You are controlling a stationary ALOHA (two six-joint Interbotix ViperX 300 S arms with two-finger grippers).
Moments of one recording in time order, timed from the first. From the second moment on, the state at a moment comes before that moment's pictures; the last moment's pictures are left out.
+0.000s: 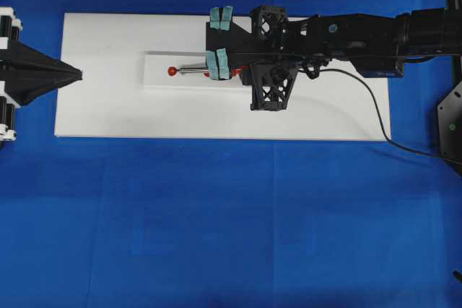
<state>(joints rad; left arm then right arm) 0.04 -0.97 1.25 0.00 -0.33 0.01 -0.19 0.15 0.40 -0.08 0.49 0.01</state>
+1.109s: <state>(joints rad) 0.04 -0.97 1.25 0.00 -0.33 0.00 -0.19 0.01 0.30 -0.10 0.65 0.01</state>
